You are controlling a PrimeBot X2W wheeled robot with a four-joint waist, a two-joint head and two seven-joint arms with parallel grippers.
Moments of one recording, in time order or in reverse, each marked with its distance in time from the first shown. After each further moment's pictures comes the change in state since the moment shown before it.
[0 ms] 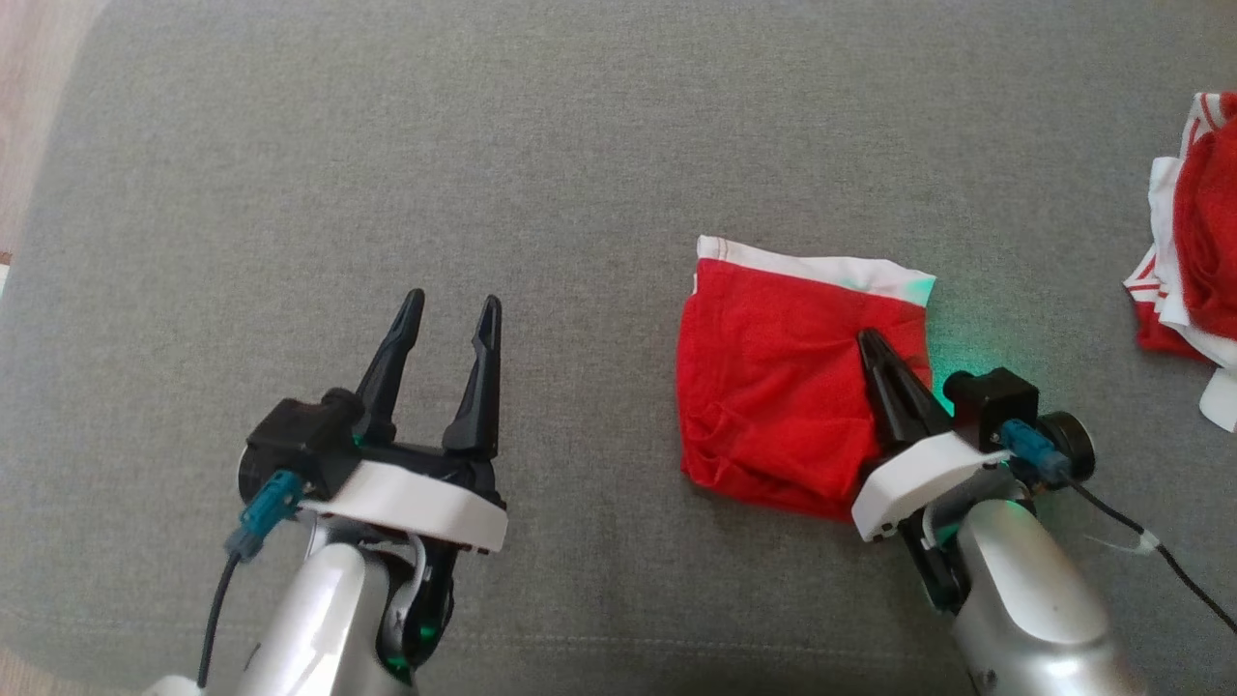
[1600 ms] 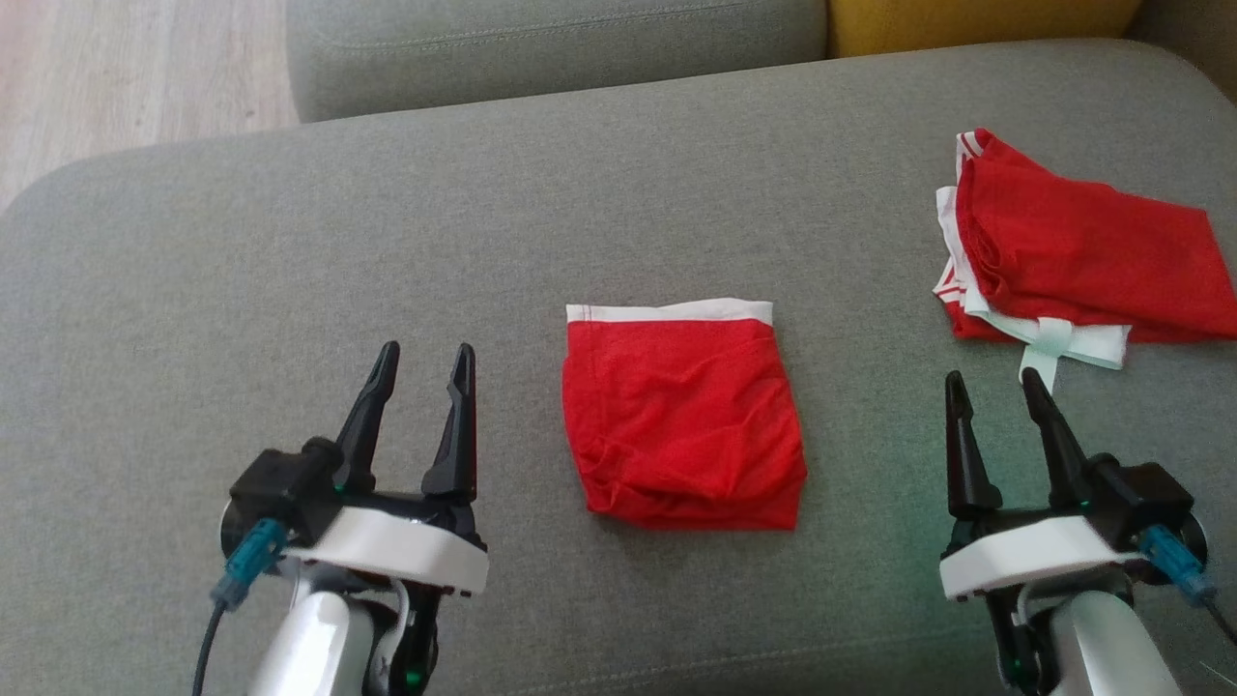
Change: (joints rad) left arm 0.092 0.000 0.038 -0.021 0.009 0.013 0.000; right arm 0.286 0.004 -0.183 -0.371 0.059 0.000 -0.003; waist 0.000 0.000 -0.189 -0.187
